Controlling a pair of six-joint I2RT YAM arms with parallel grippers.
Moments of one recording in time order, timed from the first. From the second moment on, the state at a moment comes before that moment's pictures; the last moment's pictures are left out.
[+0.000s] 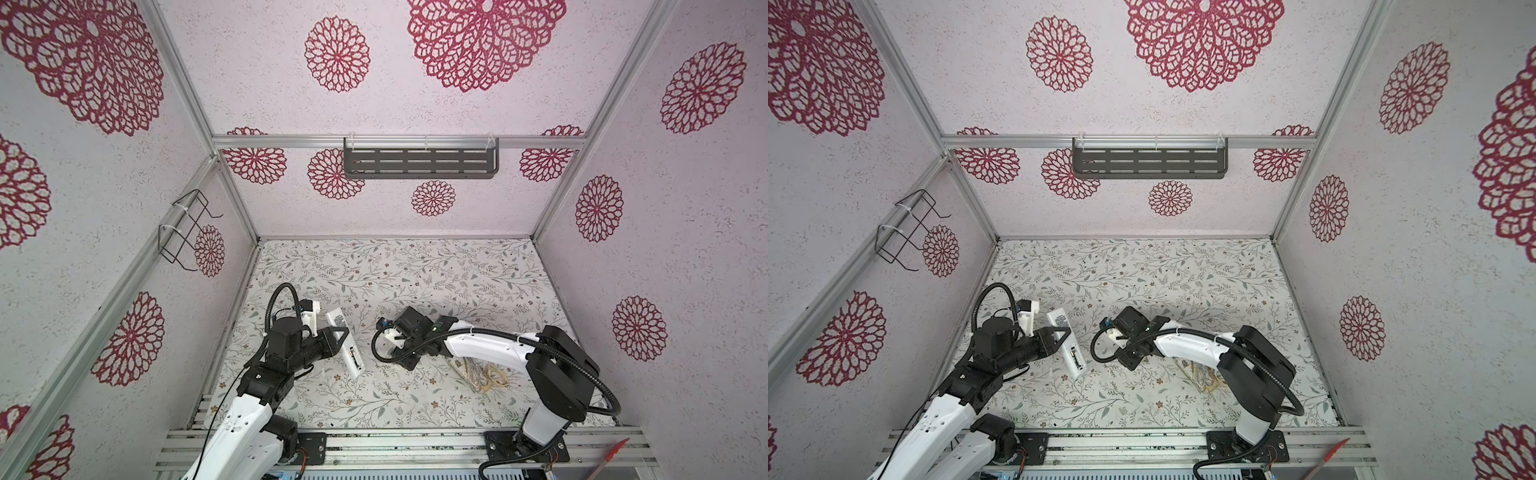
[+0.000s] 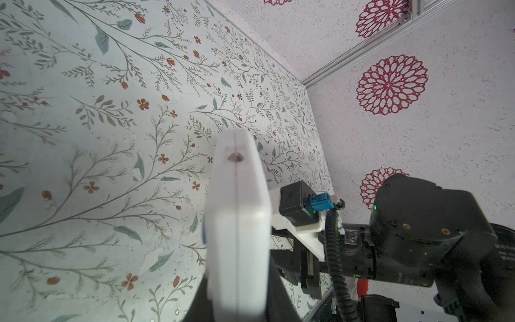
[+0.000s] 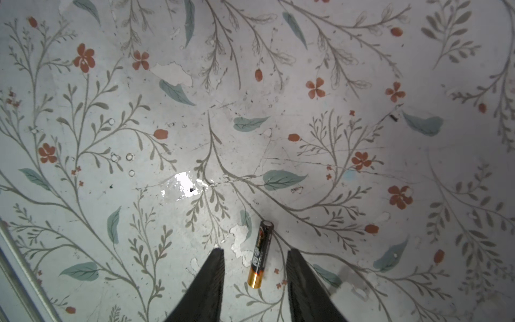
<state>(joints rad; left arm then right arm) -0.30 0.70 0.49 -0.29 0.39 -0.69 0.95 1.71 1.08 -0.50 -0.10 -0.02</state>
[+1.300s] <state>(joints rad) -0.27 0.73 0.44 -0.17 0.45 -0.73 0.94 1.75 1.04 -0.52 -0.11 0.05</state>
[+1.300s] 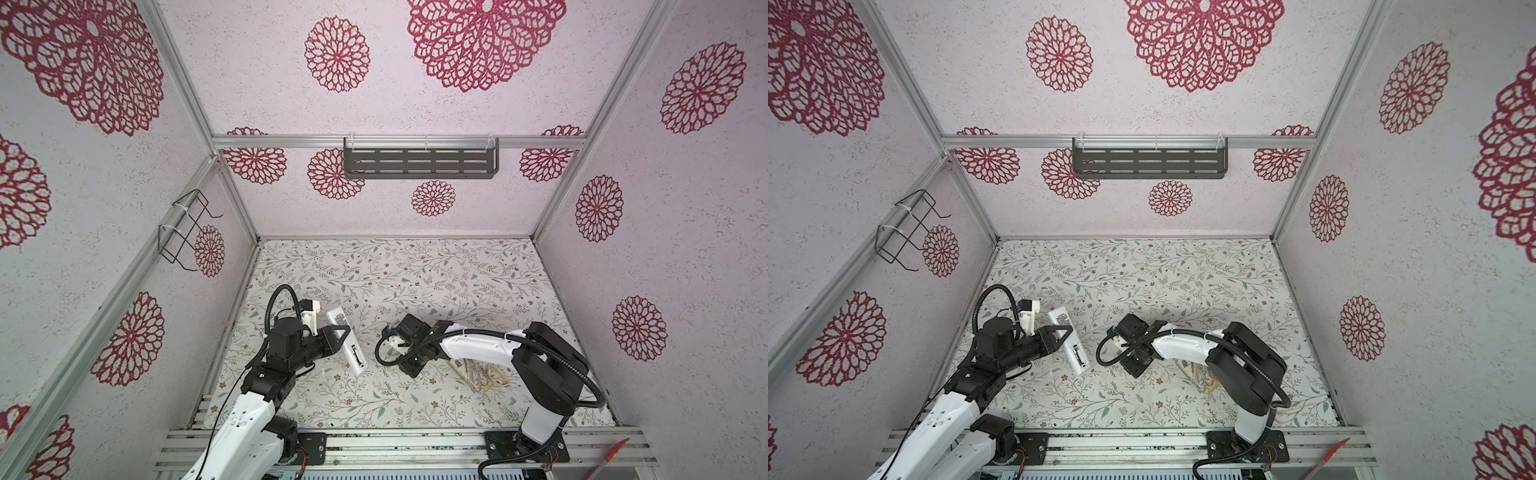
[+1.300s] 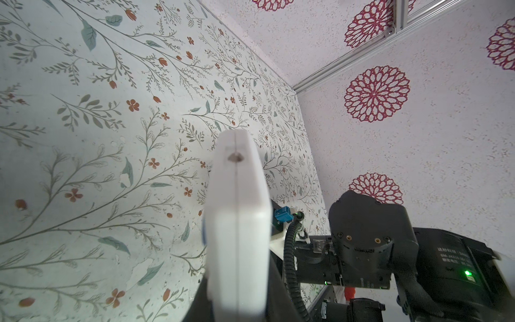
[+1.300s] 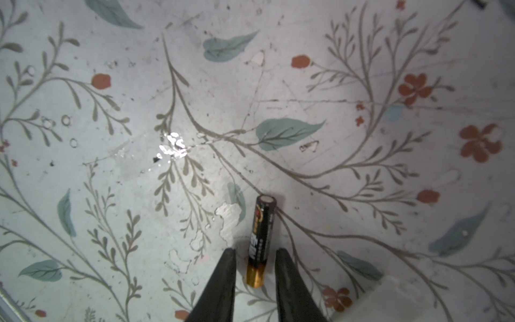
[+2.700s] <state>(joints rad) -0.25 0.71 0.30 0.21 0.53 -0.85 1.03 1.29 0.92 -0.38 -0.06 0.35</state>
